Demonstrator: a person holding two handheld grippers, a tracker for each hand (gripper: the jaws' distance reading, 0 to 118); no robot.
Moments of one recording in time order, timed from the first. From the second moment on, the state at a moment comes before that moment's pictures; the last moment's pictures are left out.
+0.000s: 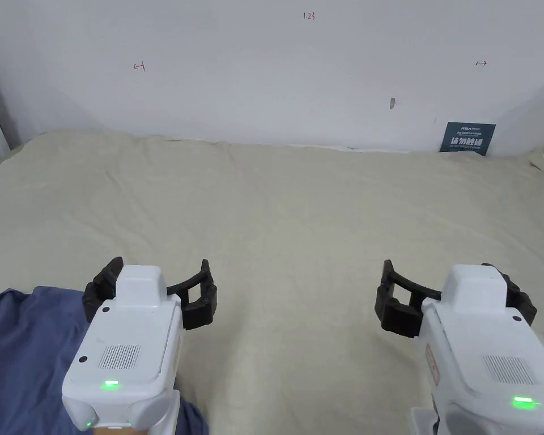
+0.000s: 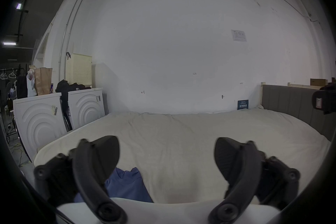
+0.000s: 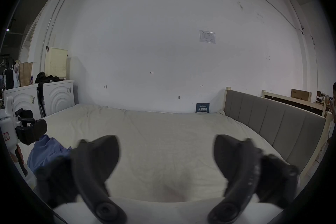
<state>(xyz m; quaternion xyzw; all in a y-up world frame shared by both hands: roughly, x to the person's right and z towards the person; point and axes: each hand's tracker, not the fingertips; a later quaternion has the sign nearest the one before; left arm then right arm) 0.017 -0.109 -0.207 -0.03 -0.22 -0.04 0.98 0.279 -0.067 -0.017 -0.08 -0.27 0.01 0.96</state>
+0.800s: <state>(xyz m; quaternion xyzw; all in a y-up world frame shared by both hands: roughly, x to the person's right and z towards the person) -0.076 -0.104 -0.219 -0.04 -0.13 -0.03 0.99 0.227 -0.070 -0.083 -0.08 -0.16 0.02 0.98</state>
